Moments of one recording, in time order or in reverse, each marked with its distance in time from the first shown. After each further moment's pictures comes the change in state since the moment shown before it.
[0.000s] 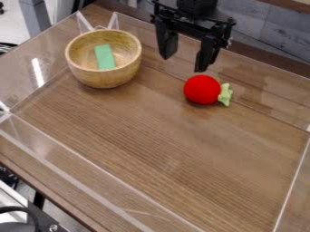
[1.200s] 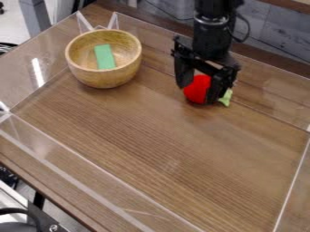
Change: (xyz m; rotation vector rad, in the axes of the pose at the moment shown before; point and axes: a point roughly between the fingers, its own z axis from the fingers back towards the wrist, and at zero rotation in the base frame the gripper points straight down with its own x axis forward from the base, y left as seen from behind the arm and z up) arm 0.023 -0.013 -0.057 0.012 -0.022 -0.179
